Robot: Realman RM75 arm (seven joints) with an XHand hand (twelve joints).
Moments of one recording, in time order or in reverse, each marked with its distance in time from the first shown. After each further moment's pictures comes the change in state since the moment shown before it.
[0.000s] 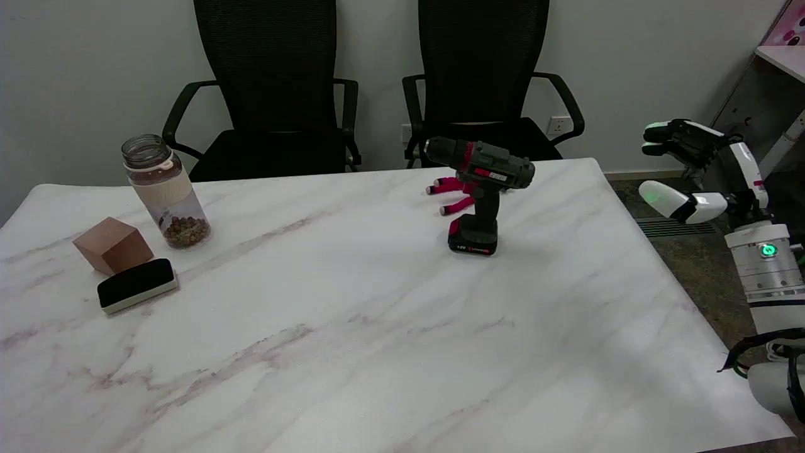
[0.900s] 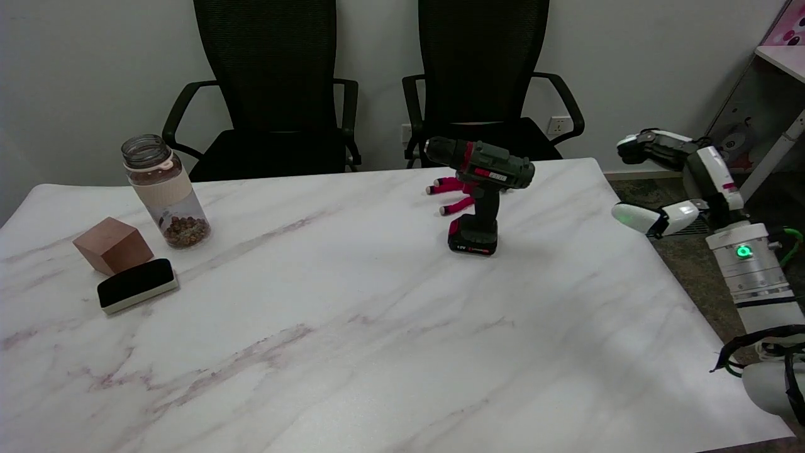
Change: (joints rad) arm -0.008 0.015 -0.015 -0.059 -0.047 -0.030 -0.178
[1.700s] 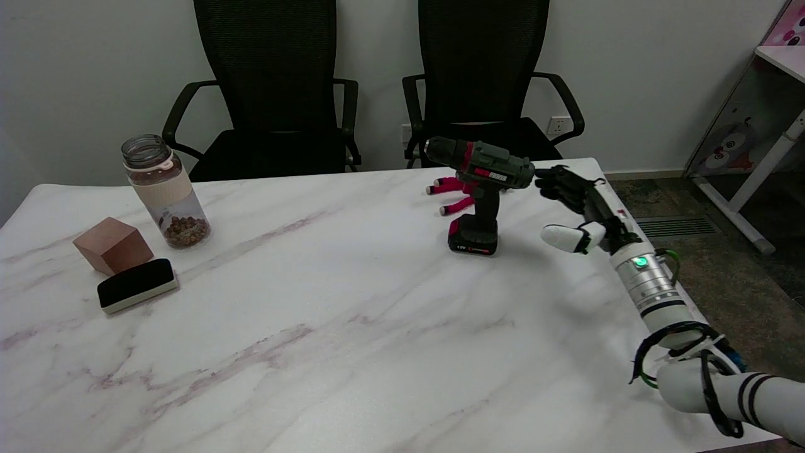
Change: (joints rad) arm 0.154 -0.178 -0.134 -0.034 0.001 -0.334 0.093
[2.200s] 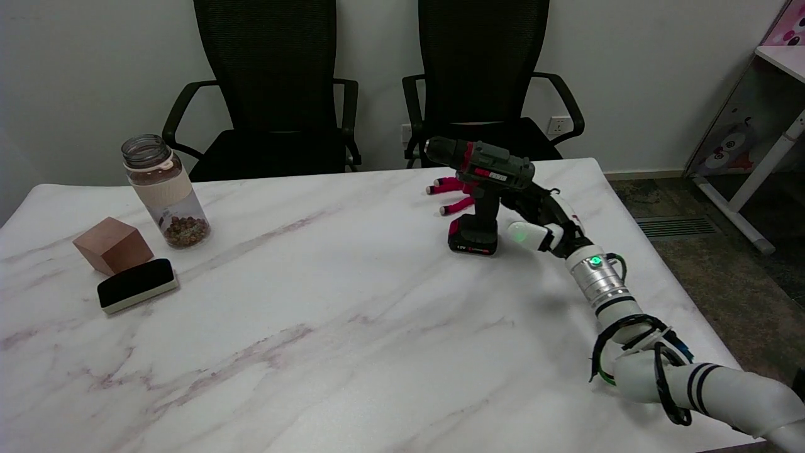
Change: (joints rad) arm 0.122 -0.116 -0.089 0.065 -0.002 -0.121 0.125
